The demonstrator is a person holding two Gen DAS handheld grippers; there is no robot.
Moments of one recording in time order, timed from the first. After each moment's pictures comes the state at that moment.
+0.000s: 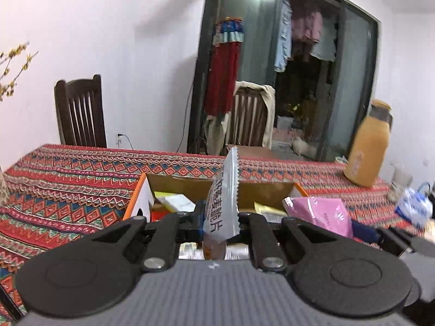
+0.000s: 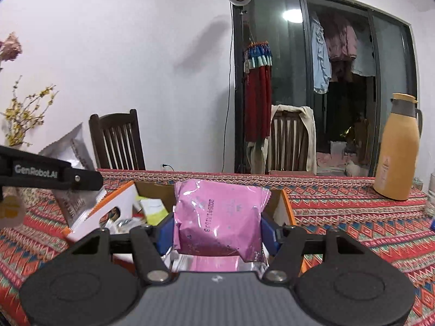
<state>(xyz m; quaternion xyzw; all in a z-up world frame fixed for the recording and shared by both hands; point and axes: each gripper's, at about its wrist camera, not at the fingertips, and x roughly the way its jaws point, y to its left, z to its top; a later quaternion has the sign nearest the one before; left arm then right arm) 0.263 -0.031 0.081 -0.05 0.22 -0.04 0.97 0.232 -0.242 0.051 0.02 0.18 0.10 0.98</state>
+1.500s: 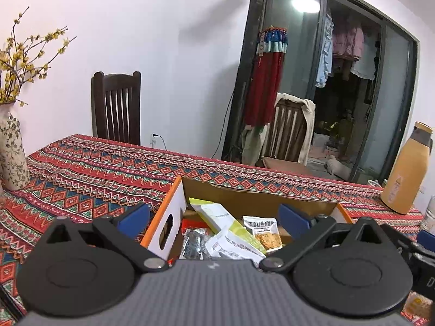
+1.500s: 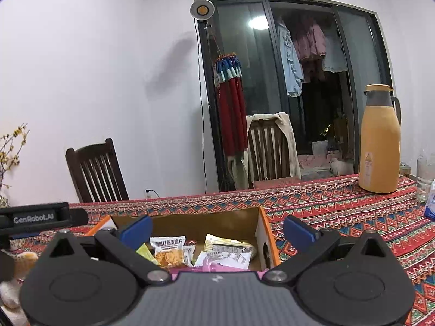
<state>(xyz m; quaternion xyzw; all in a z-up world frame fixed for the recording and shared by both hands) 0.278 -0.012 0.068 -0.08 0.20 0.04 0.98 0.245 -0.273 0.059 0.08 0.14 0.06 0.98</state>
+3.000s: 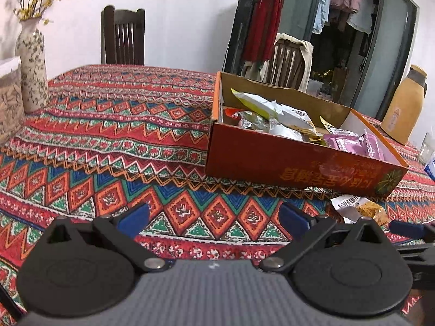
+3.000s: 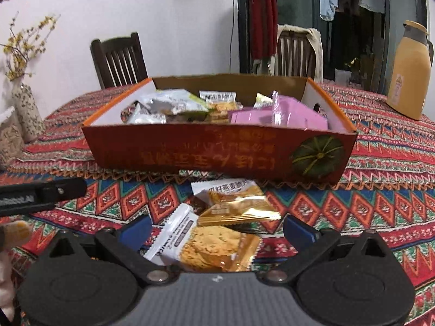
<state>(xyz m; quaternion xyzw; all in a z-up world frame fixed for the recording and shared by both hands) 0.203 0.065 -0.025 -0.08 0.32 0.00 0.94 0.191 -0.191 -0.024 0.02 0.35 0.10 0.93</state>
